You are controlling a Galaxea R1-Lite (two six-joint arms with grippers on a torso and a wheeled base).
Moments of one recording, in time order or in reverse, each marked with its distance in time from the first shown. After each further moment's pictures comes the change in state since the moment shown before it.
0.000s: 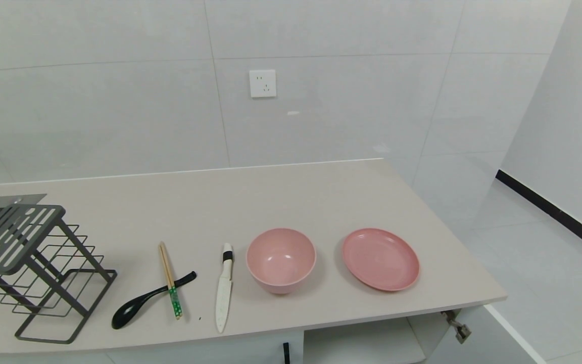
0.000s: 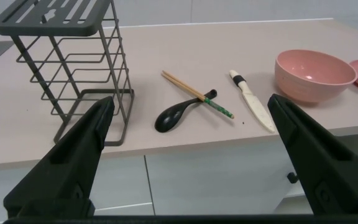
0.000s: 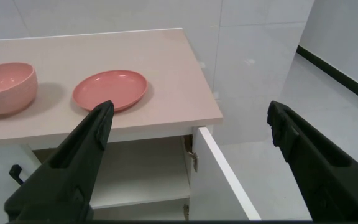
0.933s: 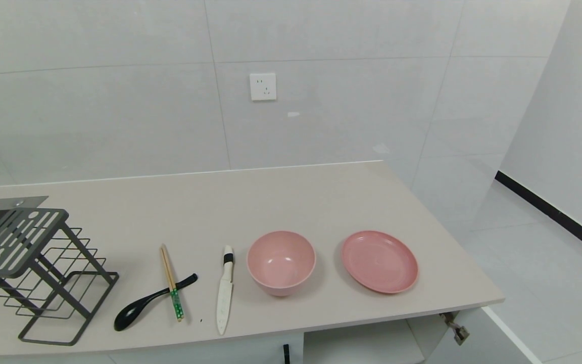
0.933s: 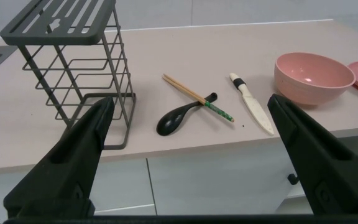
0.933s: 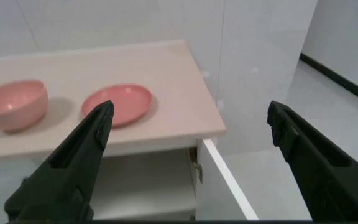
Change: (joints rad) left arm 0.000 0.000 0.000 0.000 0.000 0.010; right arm 0.000 0.000 0.001 -0.051 0.008 0.033
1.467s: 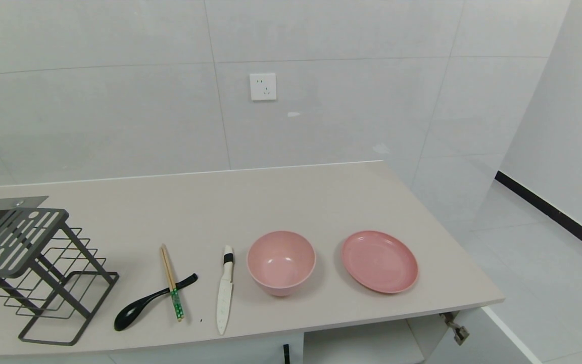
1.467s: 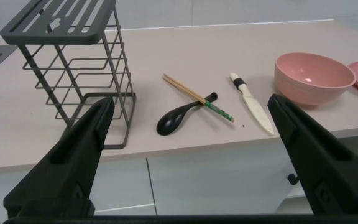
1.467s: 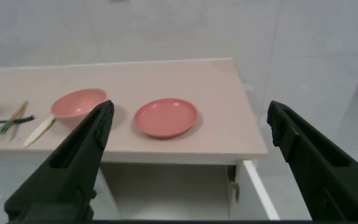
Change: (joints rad) left arm 0.000 0.000 0.000 0.000 0.000 -0.002; right arm 0.002 0.029 -0.158 0.095 0.213 0.048
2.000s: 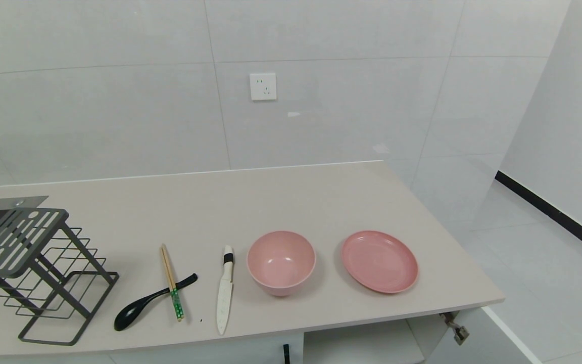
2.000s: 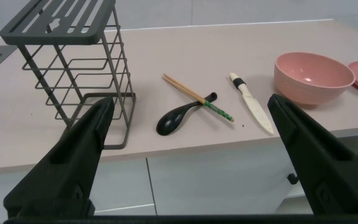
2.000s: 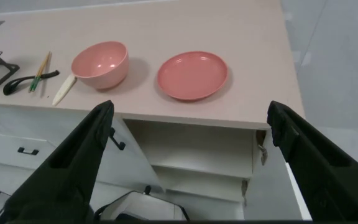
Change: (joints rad) left arm 0.000 0.000 0.000 0.000 0.000 0.001; right arm 0.067 0.448 -0.083 -0.057 0.067 0.001
